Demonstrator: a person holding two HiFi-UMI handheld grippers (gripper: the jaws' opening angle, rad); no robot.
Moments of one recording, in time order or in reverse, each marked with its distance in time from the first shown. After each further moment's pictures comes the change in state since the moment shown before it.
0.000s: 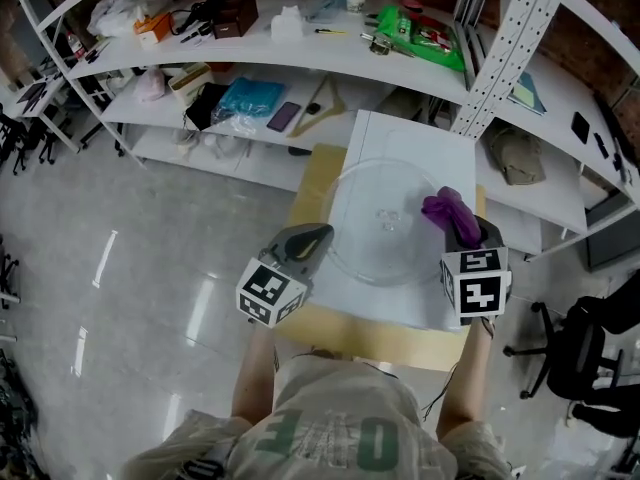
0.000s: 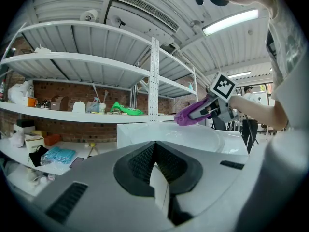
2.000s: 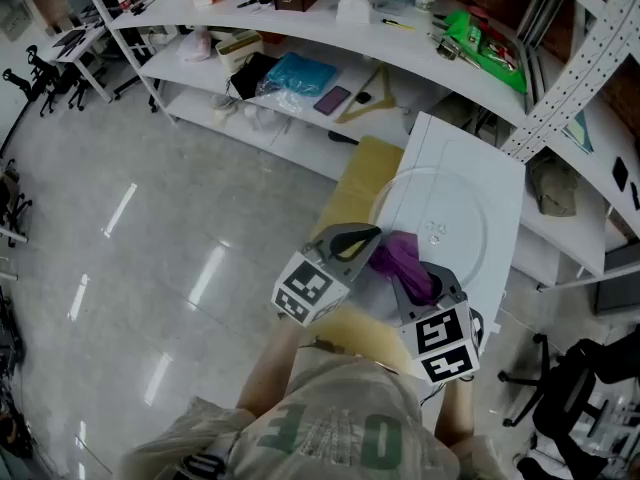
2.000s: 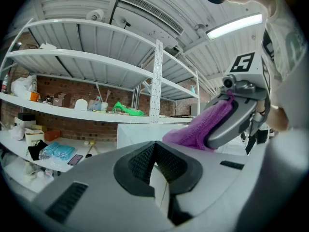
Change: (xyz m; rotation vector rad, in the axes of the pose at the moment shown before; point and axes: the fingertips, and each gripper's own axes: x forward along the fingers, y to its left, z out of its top) left arm 0.005 -0.005 0.002 -0.053 -0.026 0.000; right arm -0.030 0.188 0.018 -0.247 -0.028 0.513
